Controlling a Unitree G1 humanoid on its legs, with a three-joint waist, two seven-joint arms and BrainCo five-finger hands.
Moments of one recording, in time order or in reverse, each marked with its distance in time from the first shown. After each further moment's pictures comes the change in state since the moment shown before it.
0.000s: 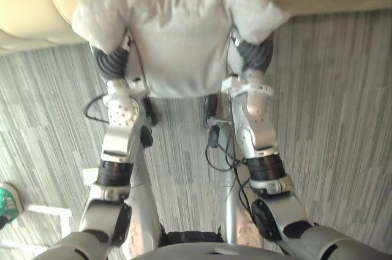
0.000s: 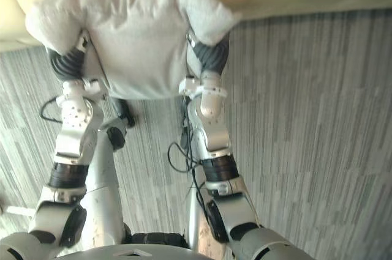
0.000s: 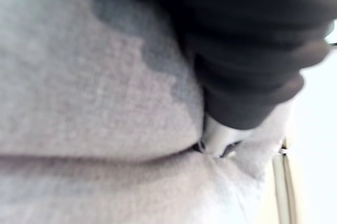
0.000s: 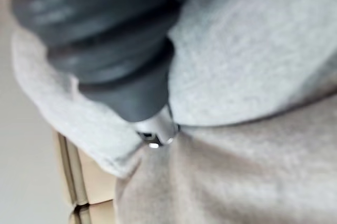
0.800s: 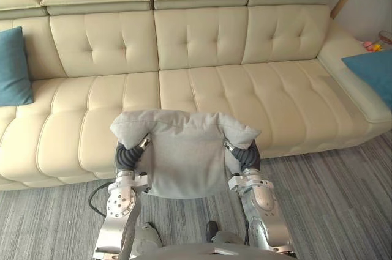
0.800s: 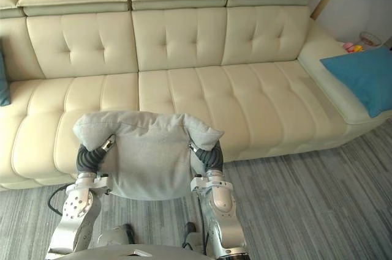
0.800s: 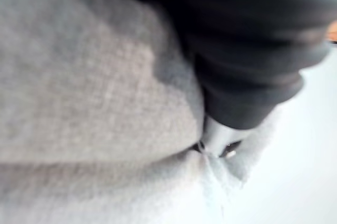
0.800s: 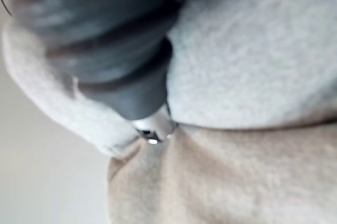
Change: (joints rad) left arm 0.671 -0.031 -0.088 -0.155 -0.019 0.000 -0.280; right arm 0.680 -0.004 0.050 -0.124 -0.004 0.039 0.248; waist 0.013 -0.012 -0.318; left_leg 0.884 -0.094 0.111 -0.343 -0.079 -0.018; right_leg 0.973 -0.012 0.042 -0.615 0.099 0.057
